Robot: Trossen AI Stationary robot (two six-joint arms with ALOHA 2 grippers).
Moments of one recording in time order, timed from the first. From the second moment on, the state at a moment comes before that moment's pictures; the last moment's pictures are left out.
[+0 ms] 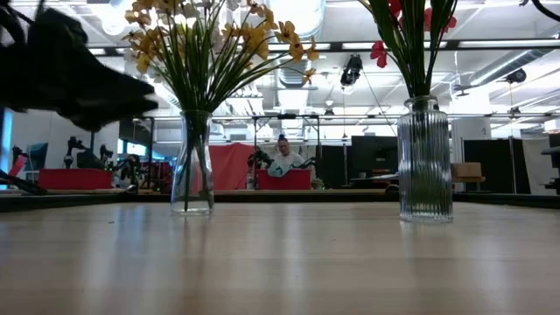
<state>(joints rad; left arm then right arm) -0.59 1.43 0.01 1.42 -0.98 -0.09 0.40 2.12 2.36 -0.66 0.94 -0.11</state>
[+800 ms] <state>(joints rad) -1.27 1.34 0.77 0.33 -1.19 0.16 0.82 1.75 2.17 -1.06 0.89 0.09</state>
